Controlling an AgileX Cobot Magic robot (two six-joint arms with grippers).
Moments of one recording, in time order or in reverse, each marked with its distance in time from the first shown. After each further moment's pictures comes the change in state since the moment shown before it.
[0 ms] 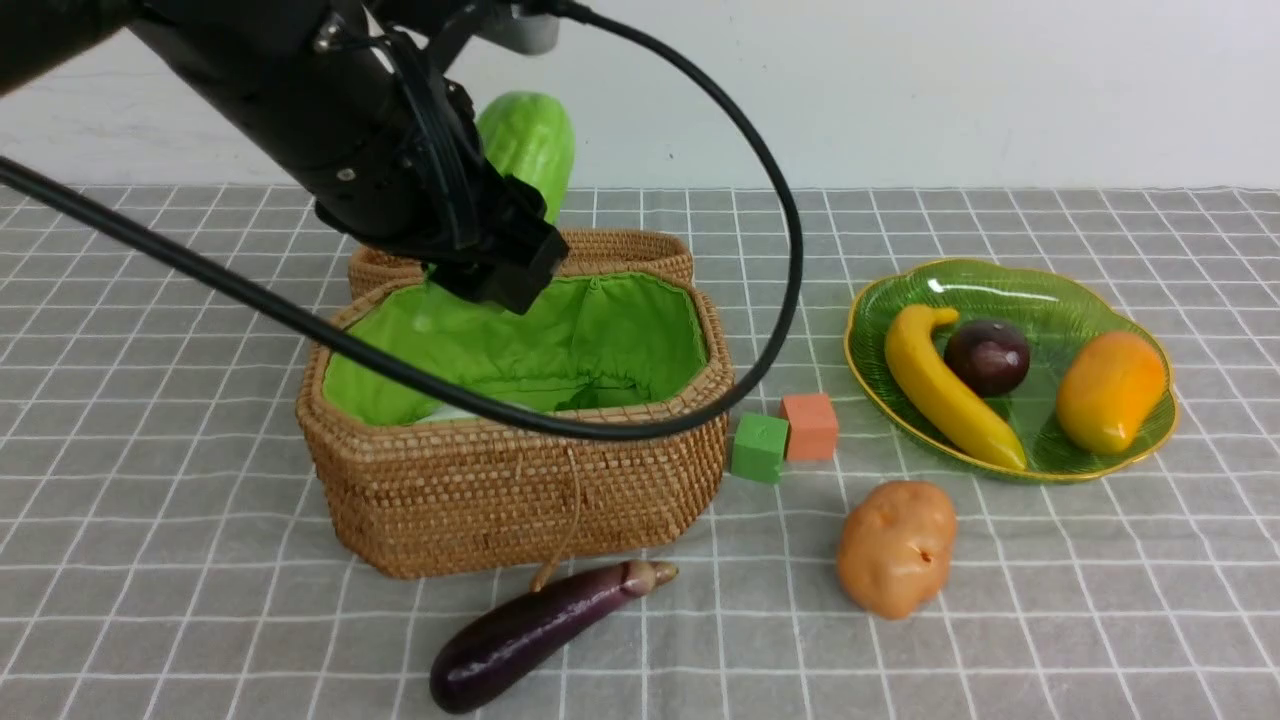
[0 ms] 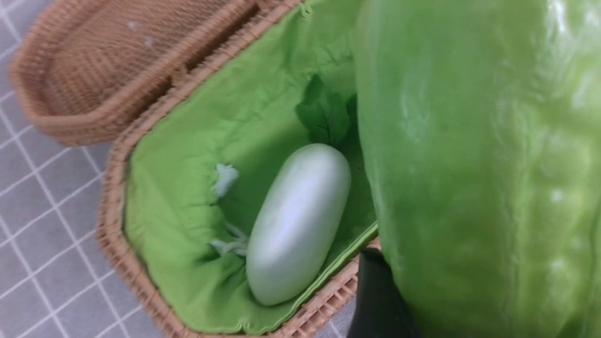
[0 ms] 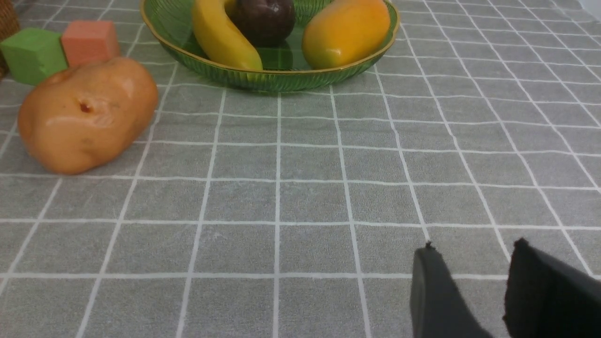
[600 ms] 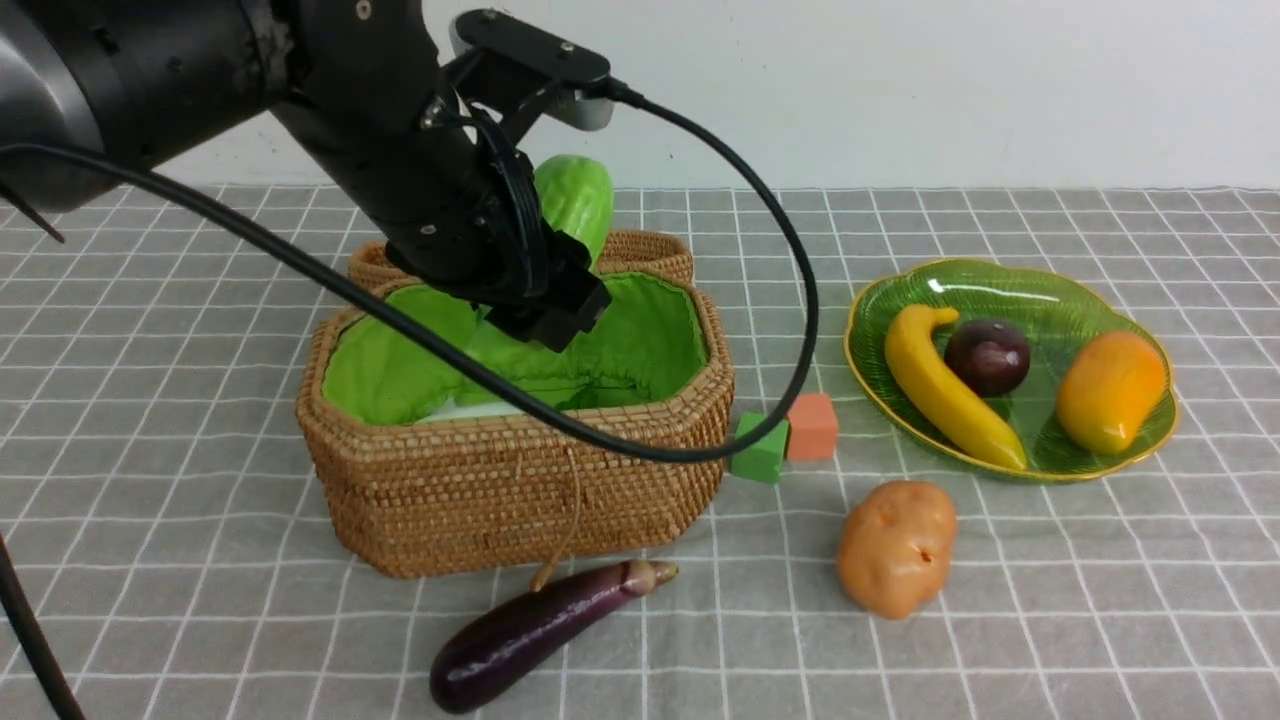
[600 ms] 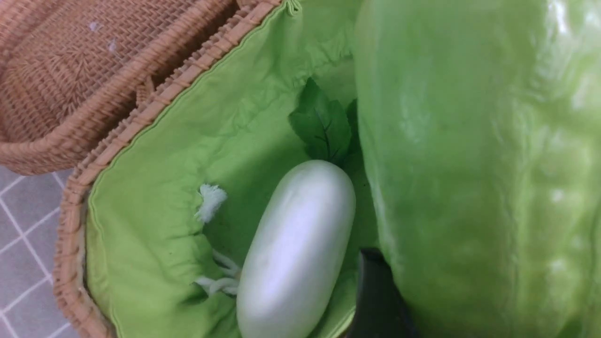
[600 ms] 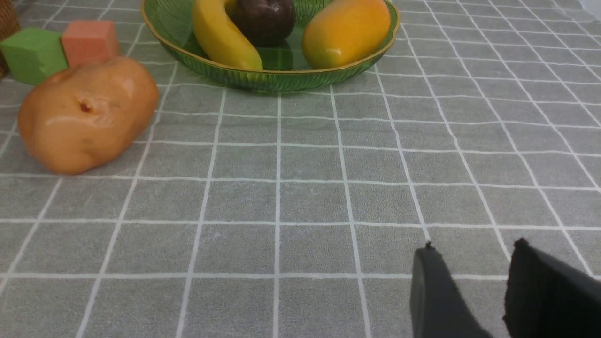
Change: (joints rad) right arm 0.000 0.000 0.000 0.000 0.000 0.000; left arm 0.000 0.109 -0.001 0.004 -0.073 0.037
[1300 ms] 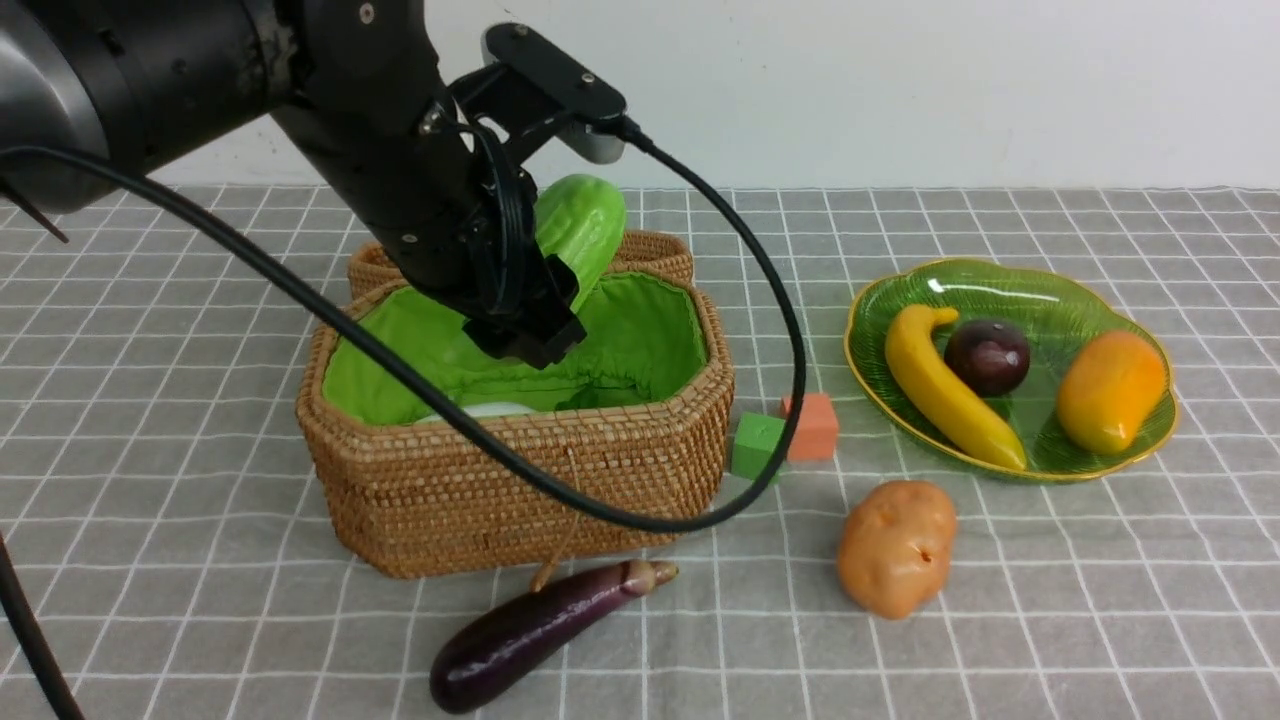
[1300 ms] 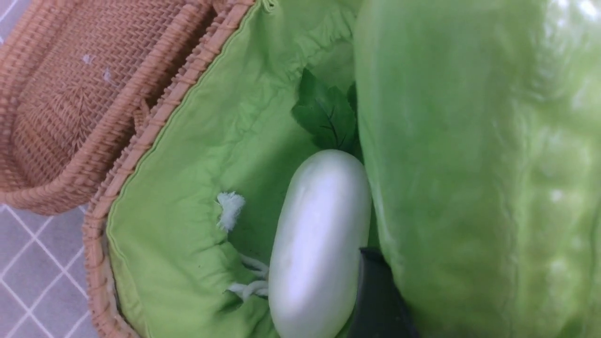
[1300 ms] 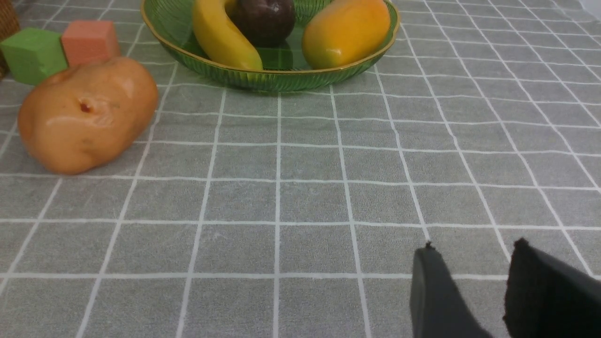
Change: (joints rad) right arm 0.000 0.000 0.000 0.000 0.000 0.000; left arm 0.000 0.001 0.000 0.008 0.041 0.209
